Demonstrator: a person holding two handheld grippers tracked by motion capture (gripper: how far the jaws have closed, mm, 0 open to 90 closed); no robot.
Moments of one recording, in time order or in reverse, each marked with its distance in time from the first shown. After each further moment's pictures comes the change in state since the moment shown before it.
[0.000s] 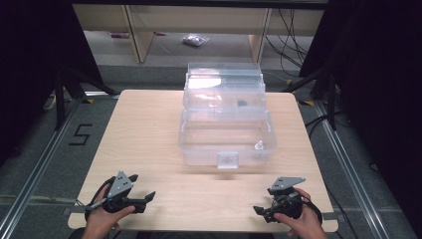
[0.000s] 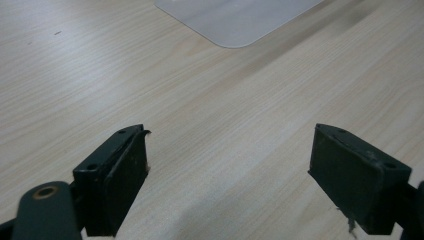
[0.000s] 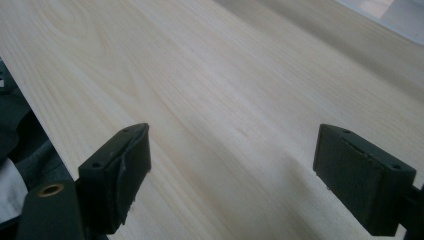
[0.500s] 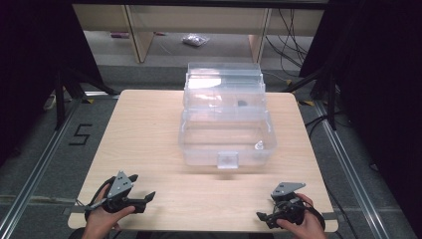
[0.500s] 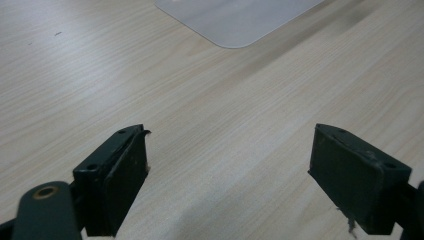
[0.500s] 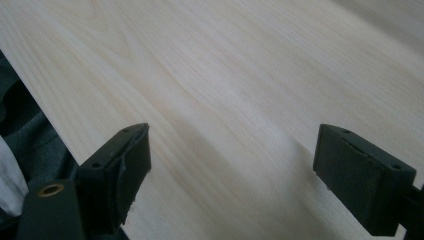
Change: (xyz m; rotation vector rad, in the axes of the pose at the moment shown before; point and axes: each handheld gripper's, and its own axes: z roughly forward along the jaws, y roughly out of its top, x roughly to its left) left arm -0.001 0.000 0.000 -0.004 -0.002 -0.005; right arm 0.003 -0.014 0.002 0.034 -0.035 -0.026
